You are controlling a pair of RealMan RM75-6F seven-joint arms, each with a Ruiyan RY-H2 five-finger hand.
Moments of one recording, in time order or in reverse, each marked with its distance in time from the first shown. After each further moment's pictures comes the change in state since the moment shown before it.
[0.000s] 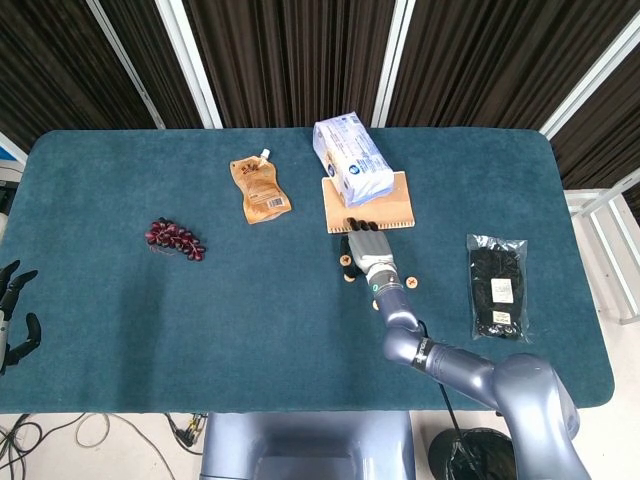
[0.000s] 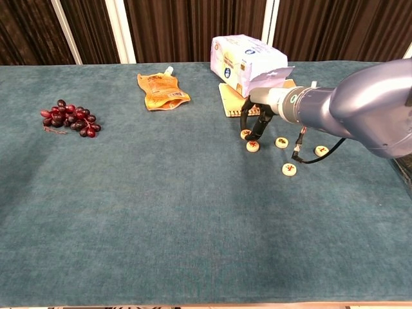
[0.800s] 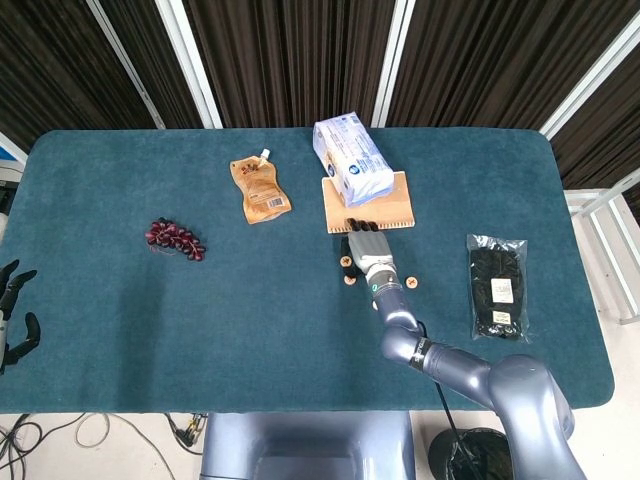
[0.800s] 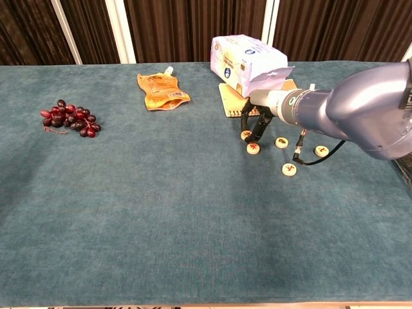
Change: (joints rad) left arm -0.001 0.000 -0.001 0.003 -0.001 -0.002 -0.002; right arm 0.001 -0.021 0.006 0.036 -0.001 -0.014 -0.002
